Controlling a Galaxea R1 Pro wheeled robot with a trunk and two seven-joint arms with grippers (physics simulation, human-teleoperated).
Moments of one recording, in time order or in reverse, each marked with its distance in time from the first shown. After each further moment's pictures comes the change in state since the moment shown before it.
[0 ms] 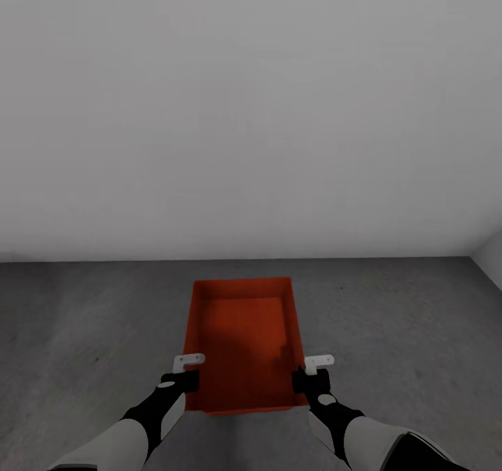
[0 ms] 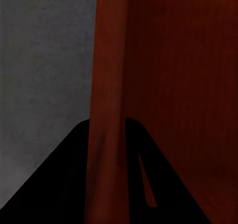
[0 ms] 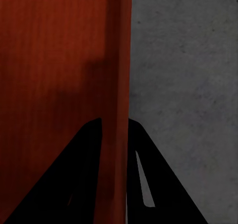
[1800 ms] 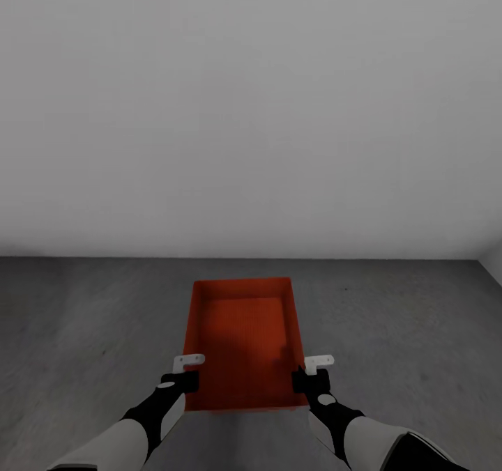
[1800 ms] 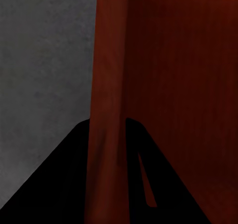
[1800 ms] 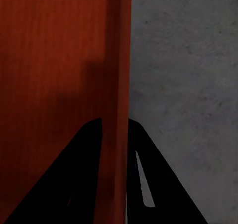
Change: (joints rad) left arm 0.000 0.001 -0.007 0.004 0.010 -0.004 0.001; right arm 0.000 0.001 0.005 0.001 -0.003 -0.001 -0.001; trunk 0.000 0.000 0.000
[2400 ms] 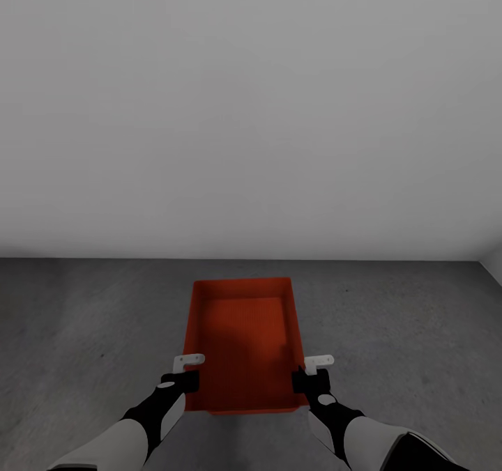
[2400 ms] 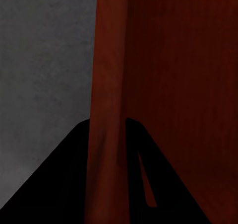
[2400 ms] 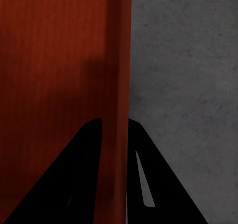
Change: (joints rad) left arm 0.000 0.000 0.001 -0.001 -0.001 0.000 0.000; right arm 0.000 0.000 0.000 0.000 0.000 0.000 0.000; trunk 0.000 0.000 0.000
